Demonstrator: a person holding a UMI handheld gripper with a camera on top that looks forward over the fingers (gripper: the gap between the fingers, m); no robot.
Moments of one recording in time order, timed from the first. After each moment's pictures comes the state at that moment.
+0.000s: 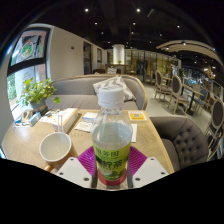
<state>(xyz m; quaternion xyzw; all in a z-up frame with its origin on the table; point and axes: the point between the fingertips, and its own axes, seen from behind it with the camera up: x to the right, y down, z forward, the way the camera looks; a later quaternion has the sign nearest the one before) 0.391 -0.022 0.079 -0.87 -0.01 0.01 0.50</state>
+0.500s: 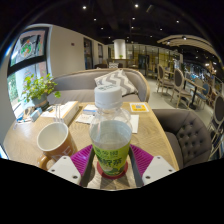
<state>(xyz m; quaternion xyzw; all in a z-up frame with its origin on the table) 0.395 -0.035 0.052 -0.88 -0.01 0.03 0.48</state>
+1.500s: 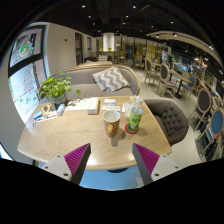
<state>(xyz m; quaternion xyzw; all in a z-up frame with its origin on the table) 0.247 -0.288 0.219 -0.91 0.05 -0.02 0.42</state>
